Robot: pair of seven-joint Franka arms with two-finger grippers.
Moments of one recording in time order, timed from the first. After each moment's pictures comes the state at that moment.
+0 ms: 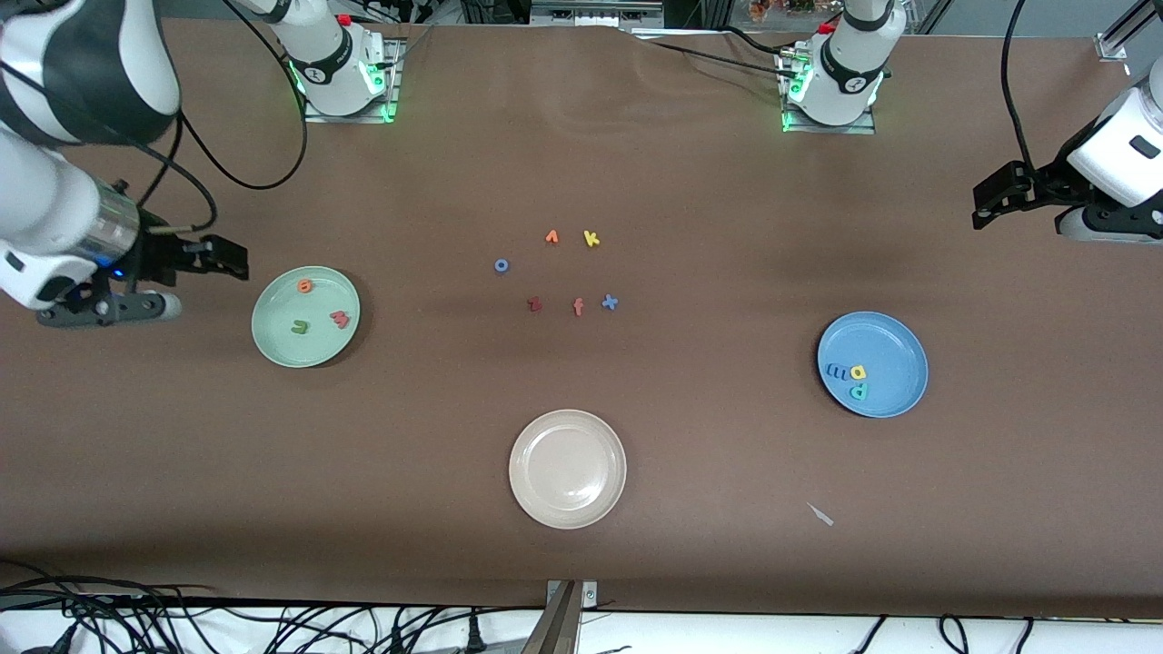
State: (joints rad) left arm -0.04 -0.03 0.00 -1.65 0.03 1.59 0.02; right arm 0.29 0.17 -0.22 -1.57 0.03 1.61 -0.04
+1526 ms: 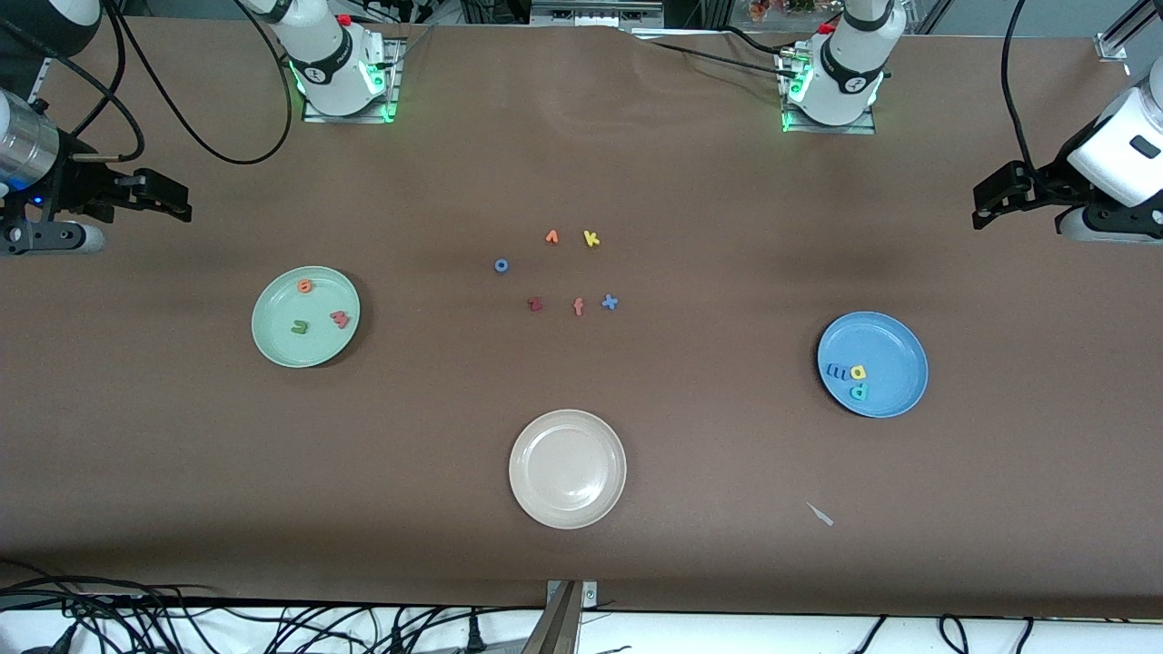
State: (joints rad) left arm -0.04 -0.03 0.00 -1.65 0.03 1.58 0.02; right arm 0.20 0.03 -0.17 -1.64 -0.03 1.53 -0.02
